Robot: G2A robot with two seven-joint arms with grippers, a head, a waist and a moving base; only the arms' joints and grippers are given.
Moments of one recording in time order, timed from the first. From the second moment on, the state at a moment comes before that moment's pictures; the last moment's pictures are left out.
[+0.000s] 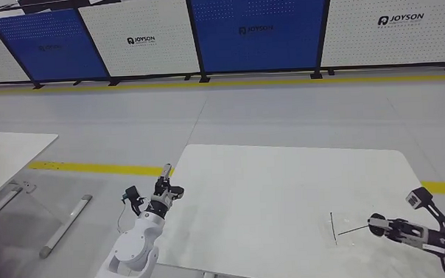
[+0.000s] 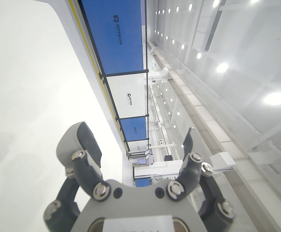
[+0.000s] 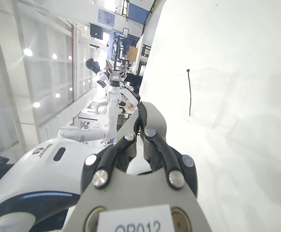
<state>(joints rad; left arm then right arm) 1.73 -1.15 -1.60 -1.80 -0.42 0.00 0.00 -1.22 -0.88 1.43 -1.14 0.49 -0.34 1.39</state>
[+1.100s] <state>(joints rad) 1.73 -1.15 -1.60 -1.80 -0.42 0.00 0.00 -1.54 -0.92 1.54 -1.55 0.49 -0.34 1.00</state>
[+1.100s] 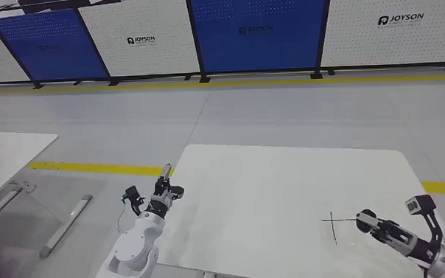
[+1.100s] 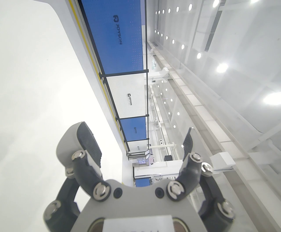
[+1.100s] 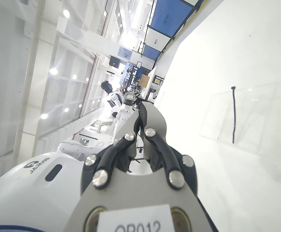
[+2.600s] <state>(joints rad) 1.61 -1.15 -1.31 -1.85 -0.16 0.12 -0.47 -1.51 -0.98 1.41 -1.59 0.40 -0.34 0.82</state>
